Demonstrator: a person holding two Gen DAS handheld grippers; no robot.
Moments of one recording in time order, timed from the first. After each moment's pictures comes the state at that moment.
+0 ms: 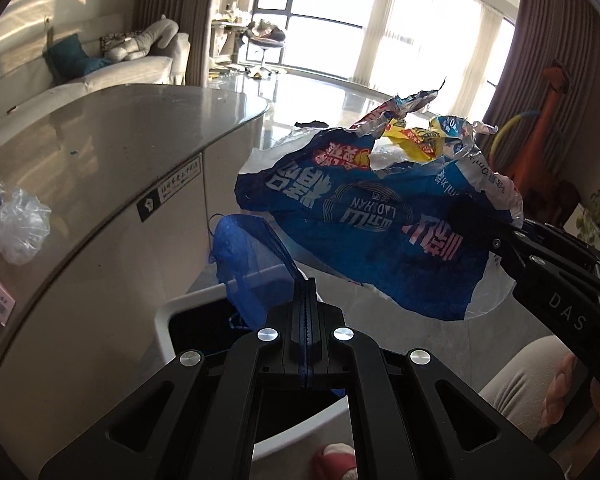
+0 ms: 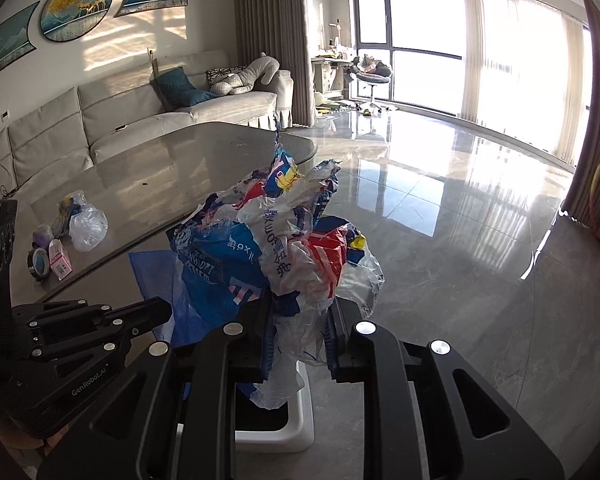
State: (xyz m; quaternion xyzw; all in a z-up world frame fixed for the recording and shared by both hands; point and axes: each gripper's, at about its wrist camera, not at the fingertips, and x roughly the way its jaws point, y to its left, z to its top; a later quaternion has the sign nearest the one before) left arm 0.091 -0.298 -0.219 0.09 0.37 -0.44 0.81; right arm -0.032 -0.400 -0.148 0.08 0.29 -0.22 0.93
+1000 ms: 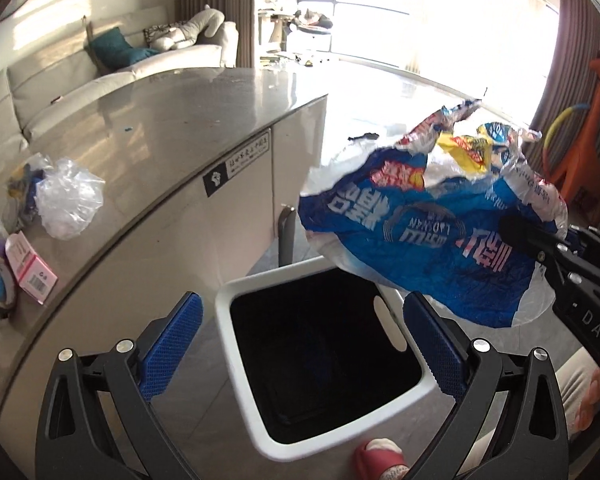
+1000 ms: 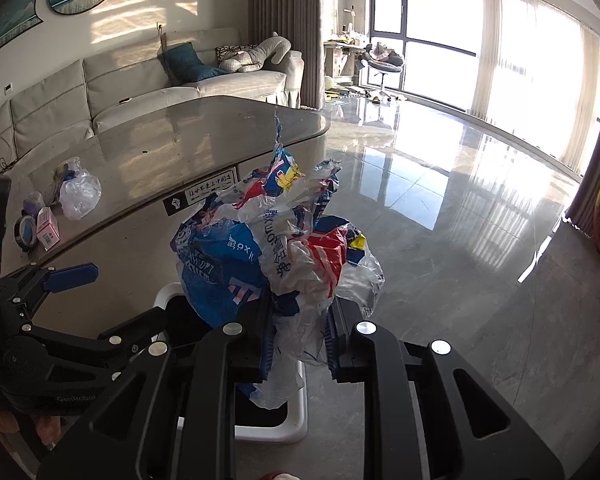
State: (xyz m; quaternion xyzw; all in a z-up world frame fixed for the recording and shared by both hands) left arm 0.089 -0.275 -0.212 0.12 0.37 -0.33 0.86; right arm -0.017 -0.401 -0.172 0.05 0.34 -0.20 0.92
